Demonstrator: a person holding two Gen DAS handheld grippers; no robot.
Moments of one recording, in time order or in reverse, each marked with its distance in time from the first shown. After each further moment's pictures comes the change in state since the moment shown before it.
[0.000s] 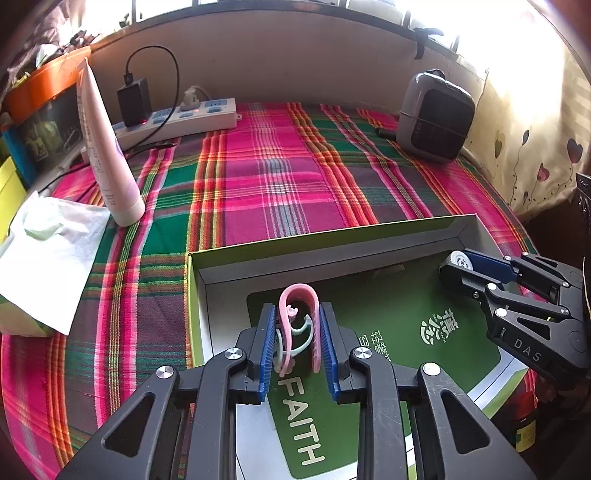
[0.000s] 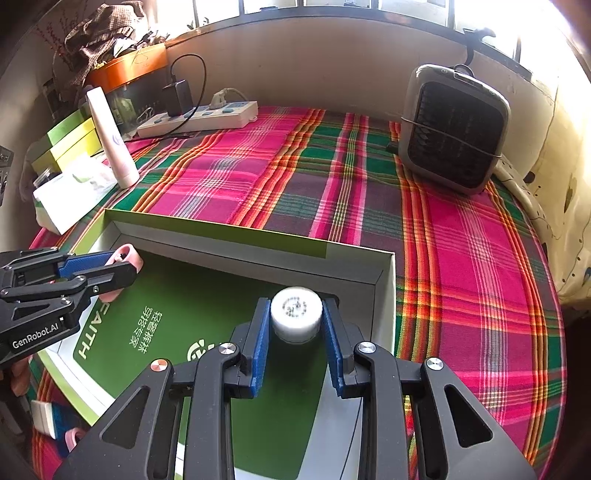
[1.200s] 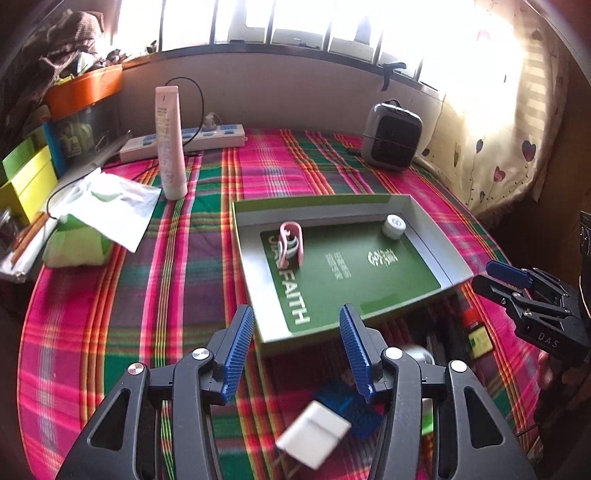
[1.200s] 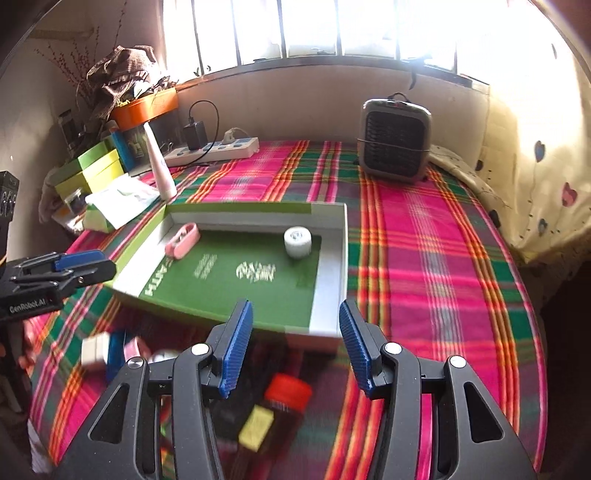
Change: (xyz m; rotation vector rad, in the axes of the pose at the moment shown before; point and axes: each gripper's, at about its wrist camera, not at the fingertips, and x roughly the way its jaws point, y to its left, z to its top) left arm -0.105 0.009 -0.085 0.000 -0.118 -0.061; right arm -0.111 0.013 -0.086 0.077 -0.144 -0.023
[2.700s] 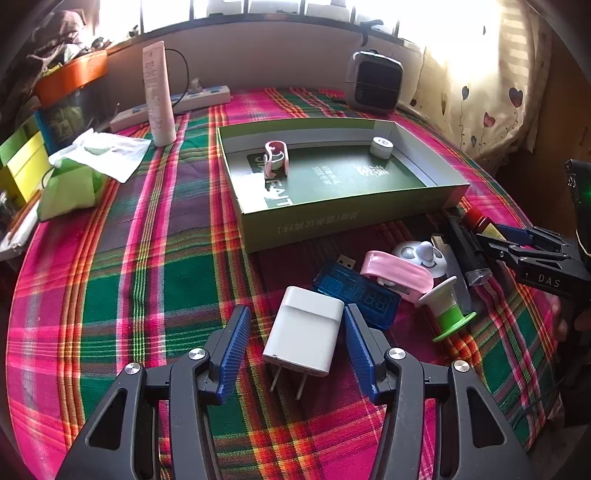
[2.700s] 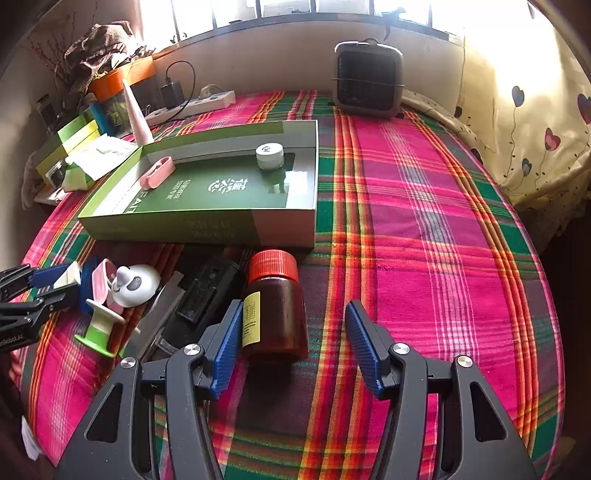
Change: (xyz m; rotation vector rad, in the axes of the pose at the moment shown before) left arm 0.008 -0.008 -0.061 0.088 0.096 0.009; right arm 0.012 -0.010 -0.047 0.050 0.129 -0.058
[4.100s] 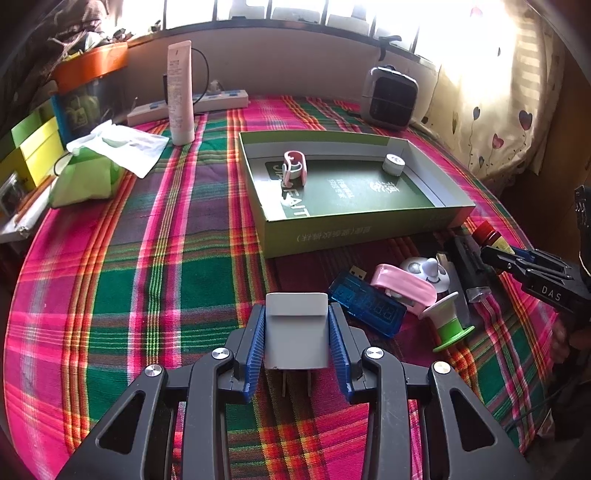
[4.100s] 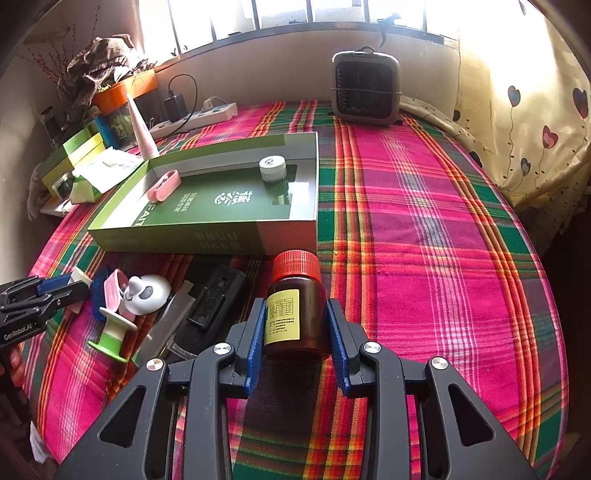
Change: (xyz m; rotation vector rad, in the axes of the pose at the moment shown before) left arm -0.009 0.008 -0.001 -0.070 -0.036 0.007; right arm -0.011 -0.003 0.000 0.027 -0.039 0.035
